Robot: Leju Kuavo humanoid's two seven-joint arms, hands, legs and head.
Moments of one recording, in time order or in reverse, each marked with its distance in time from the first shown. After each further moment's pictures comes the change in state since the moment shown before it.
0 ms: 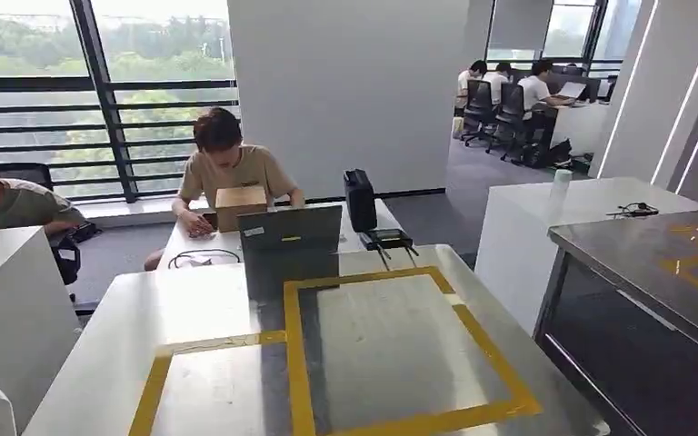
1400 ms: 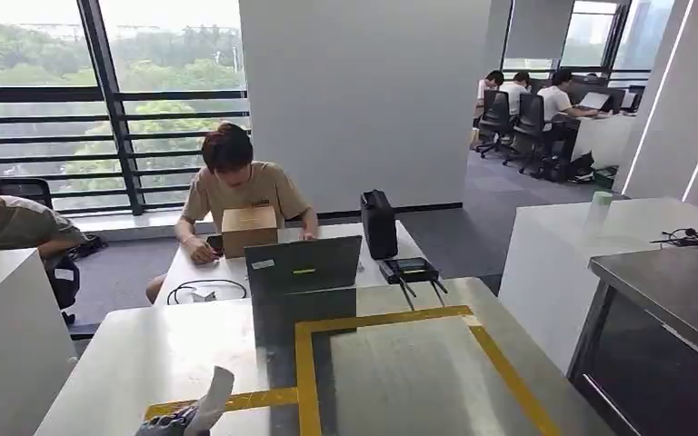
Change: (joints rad) left arm -0.485 0.165 -0.556 1.106 -0.972 0.201 0.222; right arm -0.005 0.007 0.025 0.000 0.075 0.012 0.003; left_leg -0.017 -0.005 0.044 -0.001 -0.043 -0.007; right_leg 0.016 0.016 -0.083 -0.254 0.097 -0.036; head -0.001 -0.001
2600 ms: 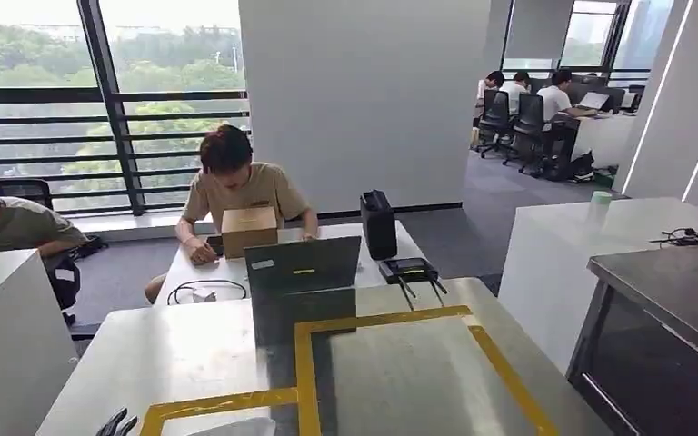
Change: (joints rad) left arm 0.382 0.064 0.089 -0.563 0.127 0.043 0.065; right arm -0.010 0.008 0.029 0.000 0.022 -0.002 0.012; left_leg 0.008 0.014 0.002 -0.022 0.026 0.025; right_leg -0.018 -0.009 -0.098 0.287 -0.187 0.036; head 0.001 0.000
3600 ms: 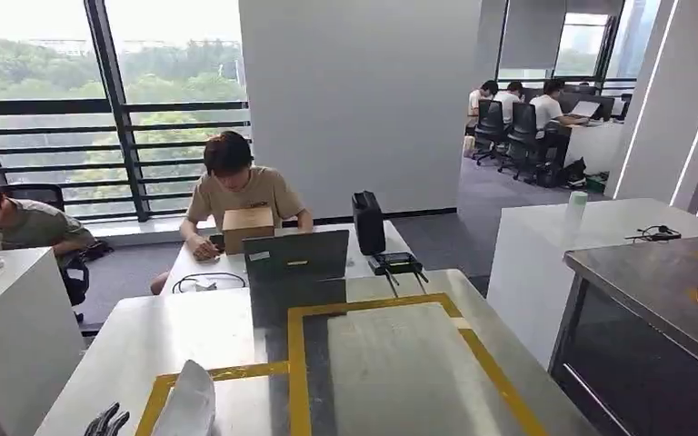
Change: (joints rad) left arm -0.007 -0.047 0.020 -0.059 -0.015 -0.004 -0.016; right arm 0.001 -0.003 -0.002 0.000 -0.031 -0.013 0.002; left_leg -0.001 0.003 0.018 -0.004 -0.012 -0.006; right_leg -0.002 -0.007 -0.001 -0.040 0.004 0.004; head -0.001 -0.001
